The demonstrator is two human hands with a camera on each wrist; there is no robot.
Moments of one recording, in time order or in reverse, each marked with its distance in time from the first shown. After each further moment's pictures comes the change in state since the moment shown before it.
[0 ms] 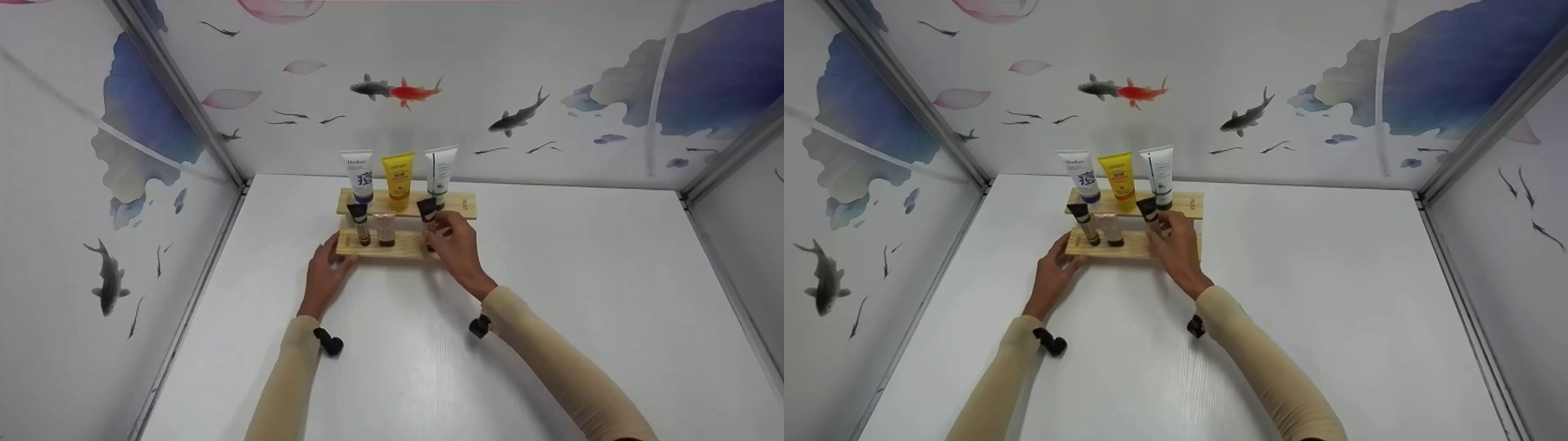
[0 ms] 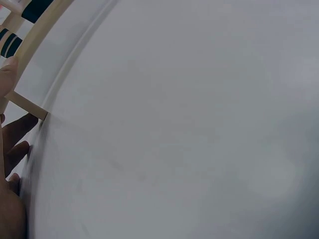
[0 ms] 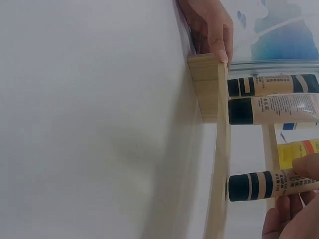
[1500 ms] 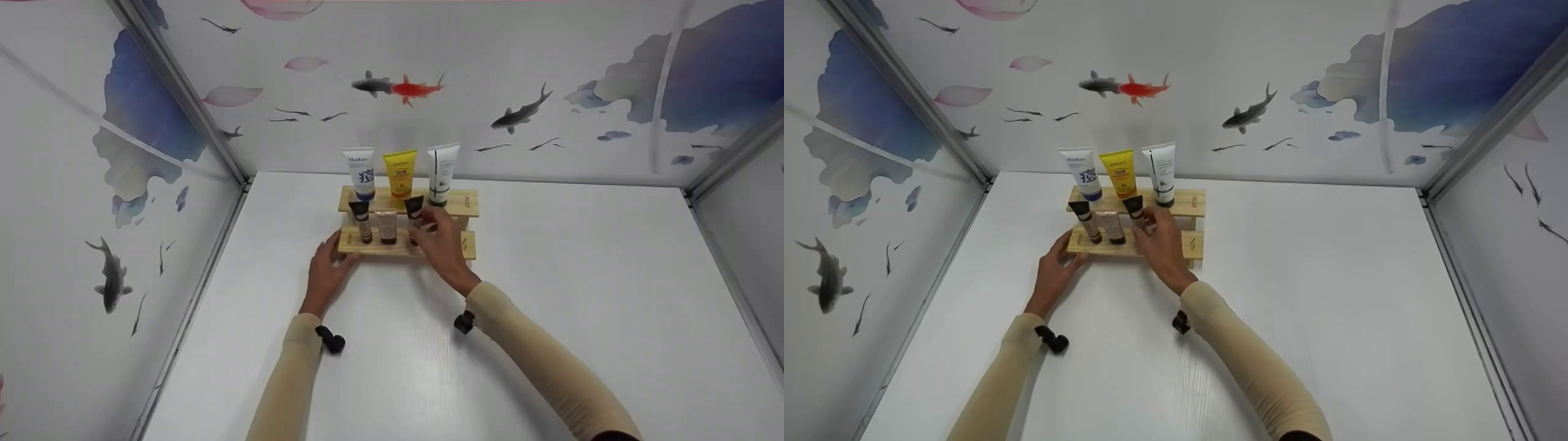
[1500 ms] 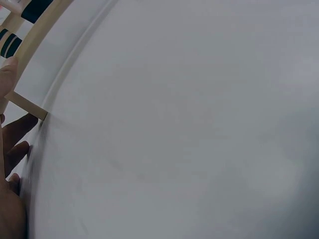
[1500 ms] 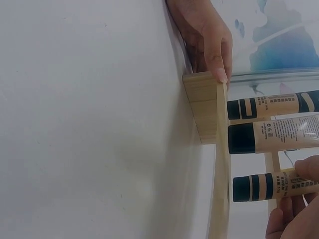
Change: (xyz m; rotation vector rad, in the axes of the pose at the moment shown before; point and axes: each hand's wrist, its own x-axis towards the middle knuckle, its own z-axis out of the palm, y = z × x) left_hand 0.001 -0.001 0.000 -0.008 0.013 0.001; right_hand 0.007 -0.007 0.031 0.069 -0.025 -0.007
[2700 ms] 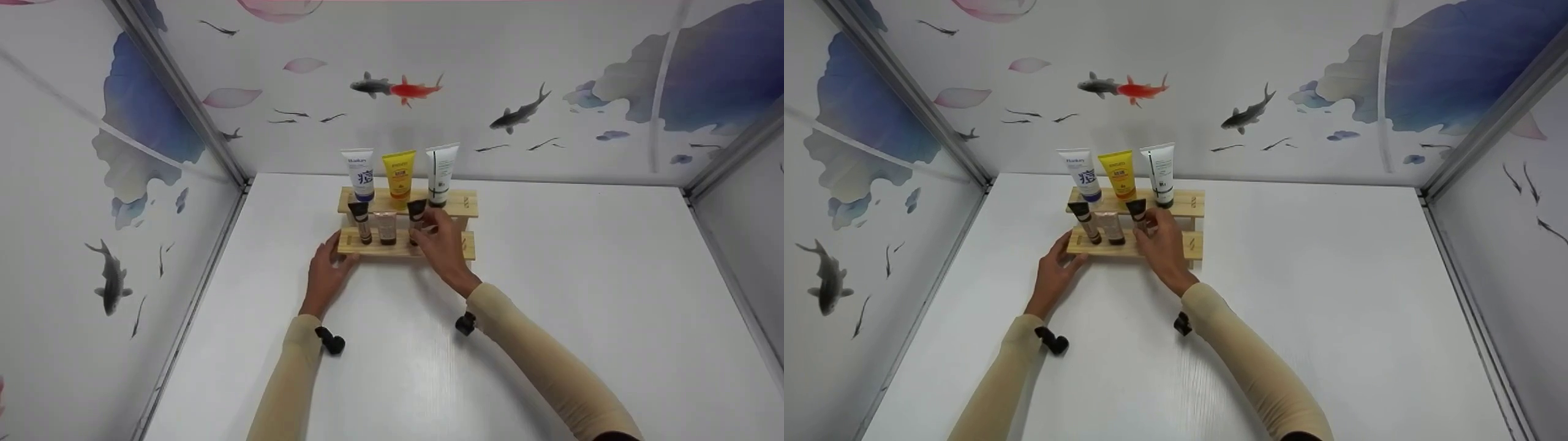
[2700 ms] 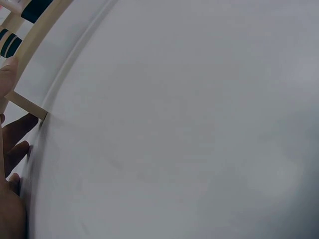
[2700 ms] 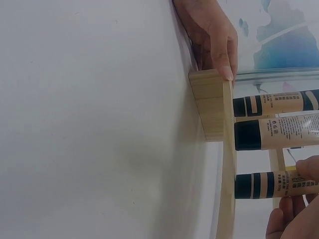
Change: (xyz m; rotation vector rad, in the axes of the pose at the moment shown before) left_hand 0.003 -0.002 0.002 0.012 0.004 0.024; right_hand -0.002 0.005 -0.001 0.006 0.000 0.015
